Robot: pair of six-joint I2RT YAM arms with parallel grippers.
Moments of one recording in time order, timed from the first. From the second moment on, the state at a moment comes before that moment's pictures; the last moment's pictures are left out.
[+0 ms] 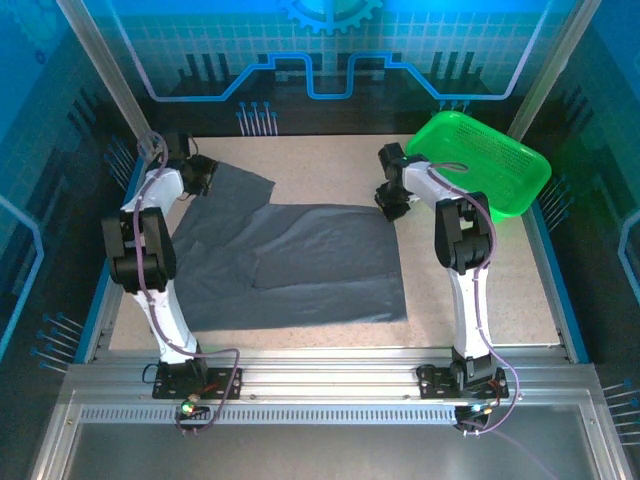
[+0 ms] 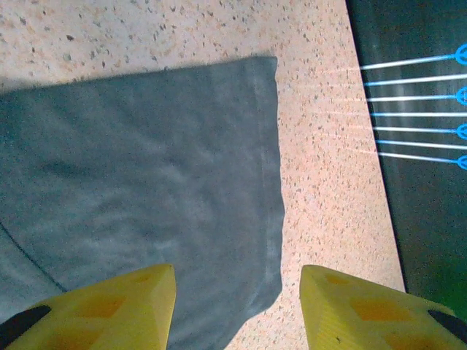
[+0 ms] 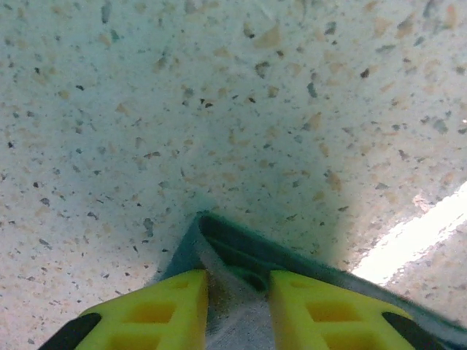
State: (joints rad) left arm 0.18 2.00 1.56 -0.42 0.18 -1.08; right arm 0.26 2.30 1.86 -0.92 -0.01 1.37
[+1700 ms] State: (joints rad) left arm 0.11 2.71 2.58 -1.12 -0.04 -0.85; right arm 0.27 2.32 1.89 -0.87 -0.10 1.33
